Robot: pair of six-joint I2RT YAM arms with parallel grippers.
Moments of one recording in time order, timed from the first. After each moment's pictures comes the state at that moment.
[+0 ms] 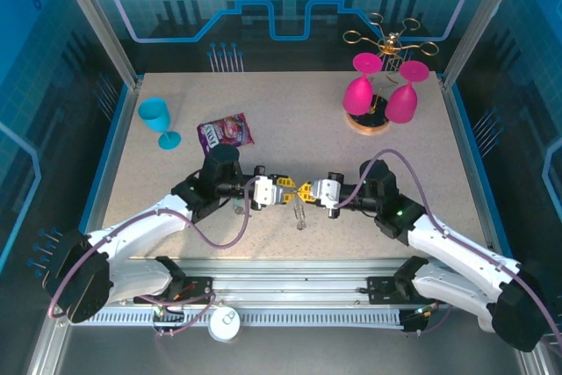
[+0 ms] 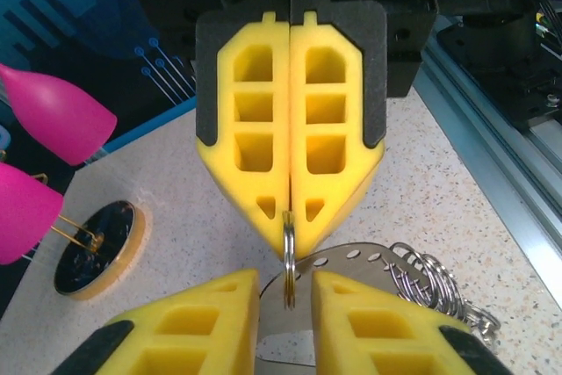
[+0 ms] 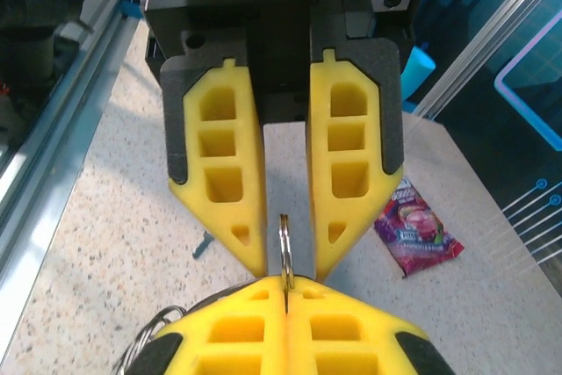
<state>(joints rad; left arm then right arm) -0.63 1.18 0.70 0.08 0.75 0.80 0.67 0.94 0.57 0.04 -0.56 -0.65</state>
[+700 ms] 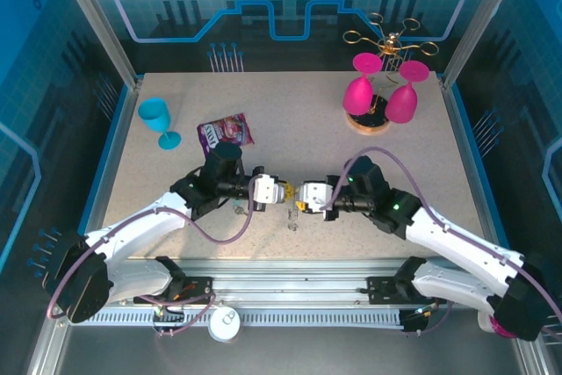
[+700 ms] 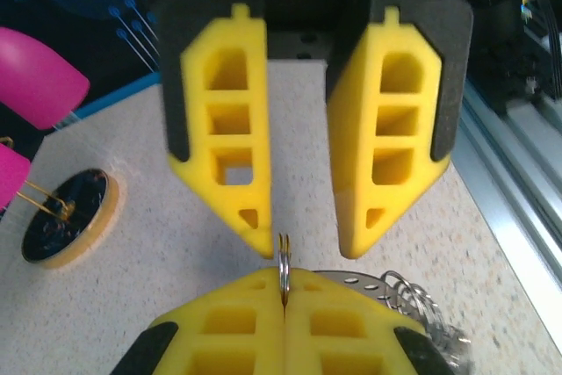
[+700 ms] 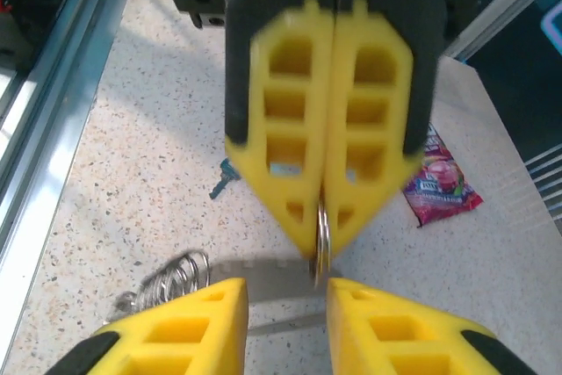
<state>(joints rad) -0.63 1.17 0.73 -0.02 0.74 0.79 0.73 0.95 0.64 -0.16 -0.43 -0.71</state>
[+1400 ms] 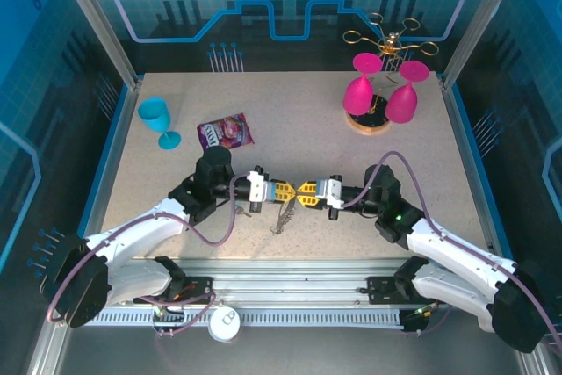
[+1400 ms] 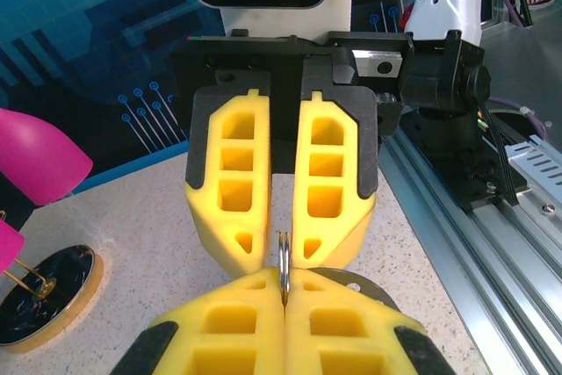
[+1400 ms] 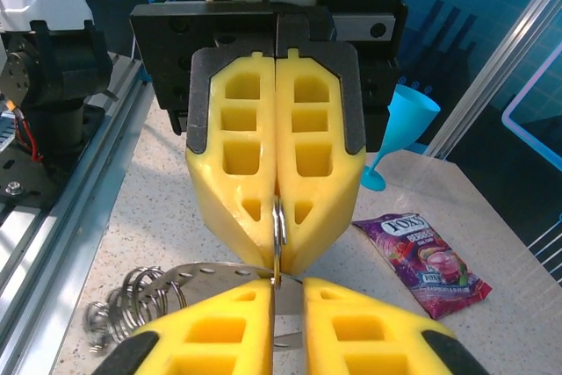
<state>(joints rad) -0.61 1.15 0.64 0.26 0.91 0.57 0.66 0.94 0.47 0.30 -0.67 -0.48</state>
